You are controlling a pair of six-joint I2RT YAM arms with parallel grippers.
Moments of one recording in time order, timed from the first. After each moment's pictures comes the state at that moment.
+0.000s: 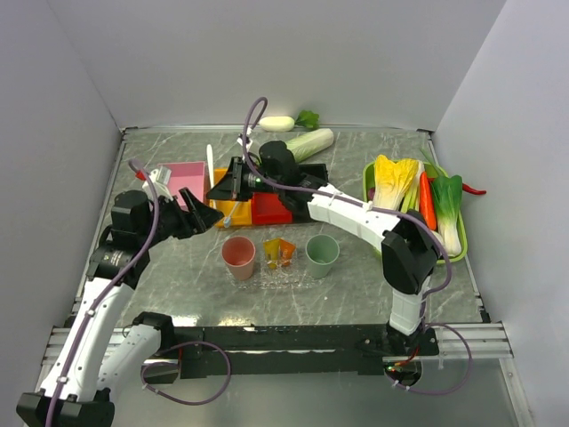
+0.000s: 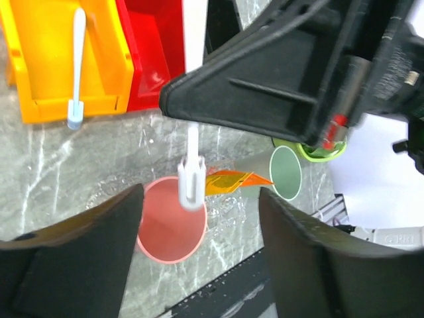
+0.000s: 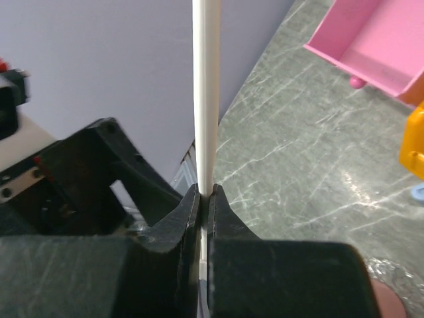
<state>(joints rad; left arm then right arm) -0.17 0.76 0.84 -0.48 0.43 -0.61 0.82 1.85 1.53 0.09 -0.48 0.86</state>
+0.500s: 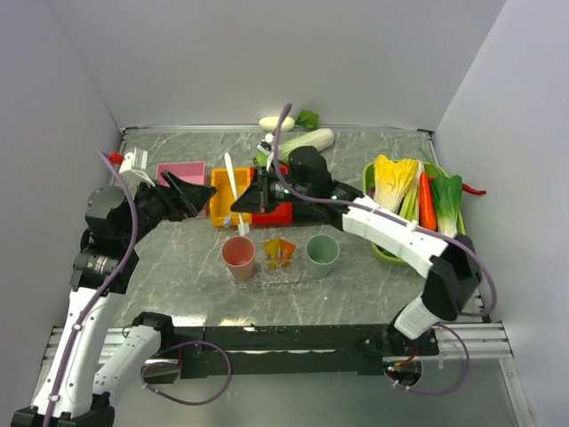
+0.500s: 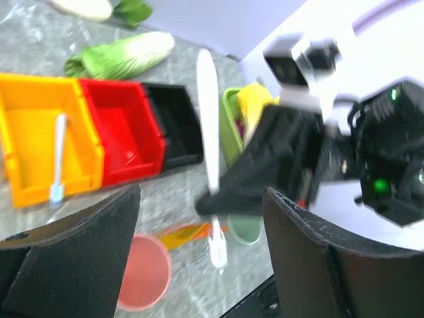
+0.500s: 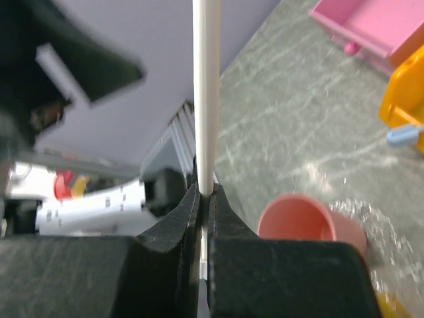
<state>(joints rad) -0.17 0.72 0.99 -0.38 0.39 -0.64 0.79 1.59 1.35 -0.02 -0.53 0.69</state>
